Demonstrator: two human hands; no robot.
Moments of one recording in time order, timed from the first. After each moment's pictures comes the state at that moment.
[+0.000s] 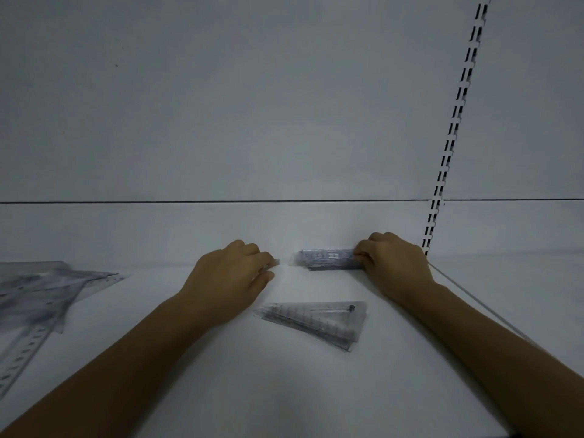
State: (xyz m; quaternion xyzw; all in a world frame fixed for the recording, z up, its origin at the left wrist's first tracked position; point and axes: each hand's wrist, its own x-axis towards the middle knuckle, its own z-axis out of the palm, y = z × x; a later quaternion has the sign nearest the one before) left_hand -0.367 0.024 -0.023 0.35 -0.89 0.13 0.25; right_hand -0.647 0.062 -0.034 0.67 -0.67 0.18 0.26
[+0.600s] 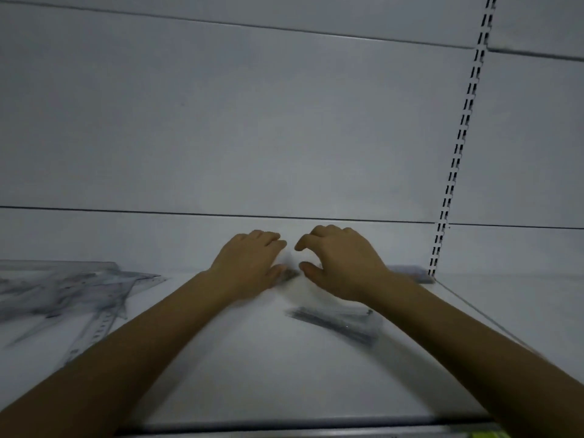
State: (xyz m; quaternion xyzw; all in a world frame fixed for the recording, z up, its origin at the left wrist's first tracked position) left_hand -0.345 0.020 0.007 0.40 -0.88 0.19 0.17; right_hand -0.508 0.100 0.033 0.77 -0.57 0.16 0.23
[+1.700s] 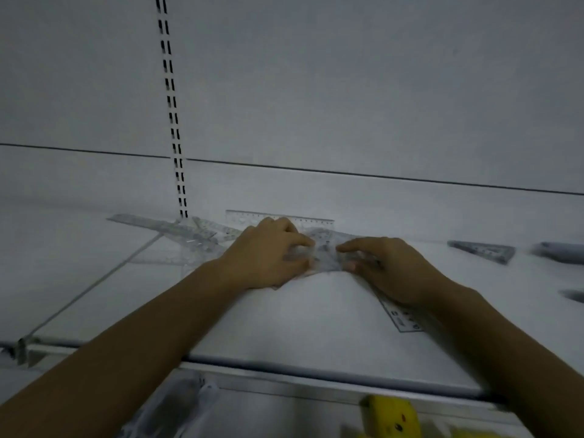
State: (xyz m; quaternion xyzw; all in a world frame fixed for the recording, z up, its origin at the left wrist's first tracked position) left_hand 0.002 -0.027 -0.032 0.42 -0.89 -0.02 0.19; right_hand -0.221 0.032 -0.025 0.79 -0.57 0.22 -0.01
